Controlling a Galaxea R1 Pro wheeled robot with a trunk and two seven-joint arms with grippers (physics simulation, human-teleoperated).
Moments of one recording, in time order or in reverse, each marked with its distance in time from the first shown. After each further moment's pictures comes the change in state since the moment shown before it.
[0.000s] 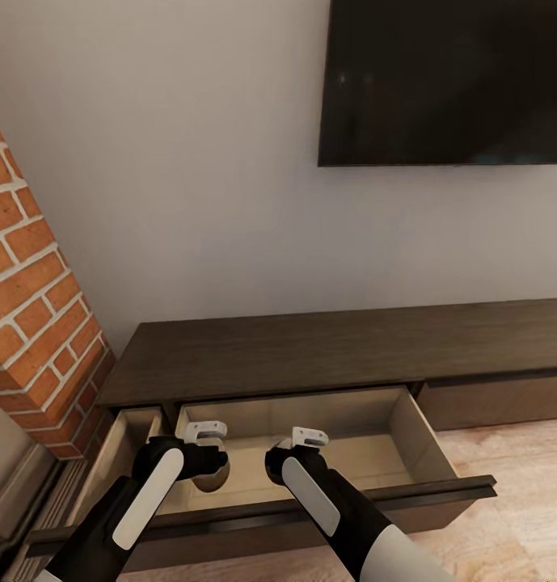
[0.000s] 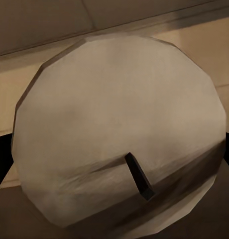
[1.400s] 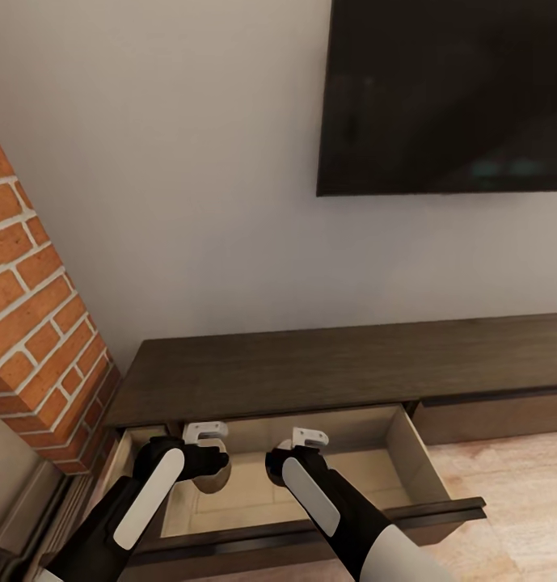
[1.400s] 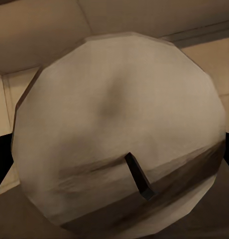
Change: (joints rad) left arm 0.000 -0.004 0.001 0.004 0.004 0.006 -0.001; right arm 0.000 0.000 0.000 0.005 0.000 0.003 -0.002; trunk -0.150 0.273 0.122
